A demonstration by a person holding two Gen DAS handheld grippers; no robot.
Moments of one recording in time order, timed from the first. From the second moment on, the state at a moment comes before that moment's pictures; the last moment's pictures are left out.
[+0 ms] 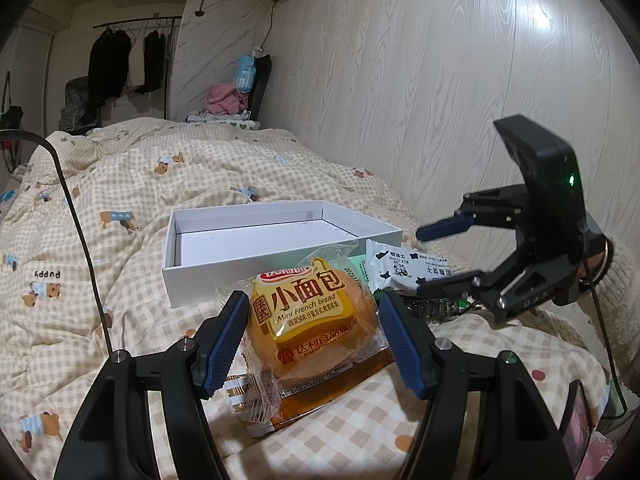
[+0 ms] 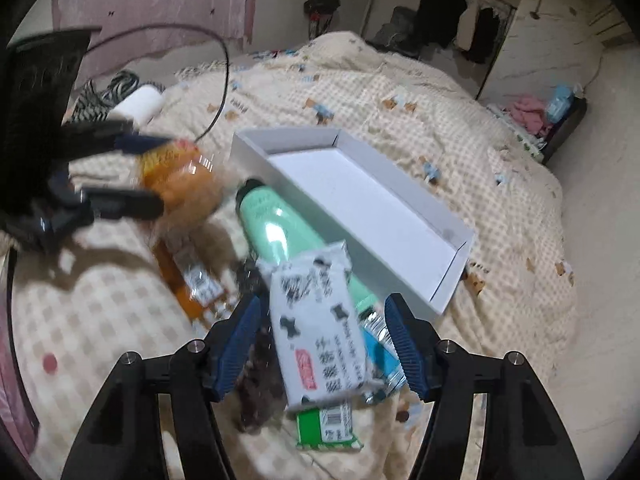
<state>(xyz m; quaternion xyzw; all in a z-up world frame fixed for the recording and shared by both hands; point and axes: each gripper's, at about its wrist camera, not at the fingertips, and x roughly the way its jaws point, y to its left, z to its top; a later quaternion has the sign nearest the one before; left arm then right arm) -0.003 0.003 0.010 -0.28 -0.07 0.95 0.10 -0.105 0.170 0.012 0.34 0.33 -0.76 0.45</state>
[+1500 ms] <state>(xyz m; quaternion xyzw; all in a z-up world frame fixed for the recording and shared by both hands) -0.018 -0.022 0.088 -0.19 -0.10 0.97 0.09 -0.111 0.233 0.079 0.26 -0.13 -0.79 0.53</state>
